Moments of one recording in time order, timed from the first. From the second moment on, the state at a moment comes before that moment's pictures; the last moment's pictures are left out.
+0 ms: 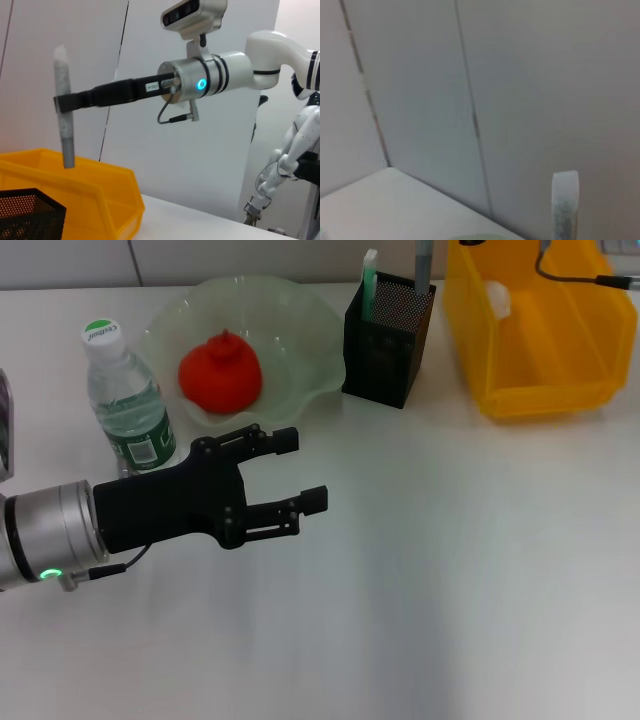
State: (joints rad) left arm -0.53 -2.07 0.69 0.31 1.83 1.66 -1.00; right arm 0.76 2.07 2.29 0.93 1.12 -1.14 1.89
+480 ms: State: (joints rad) left arm -0.51 -2.07 0.69 0.31 1.79 1.65 -0.99; right arm 0.77 2.08 2.05 0.82 1.23 -0.86 1.83
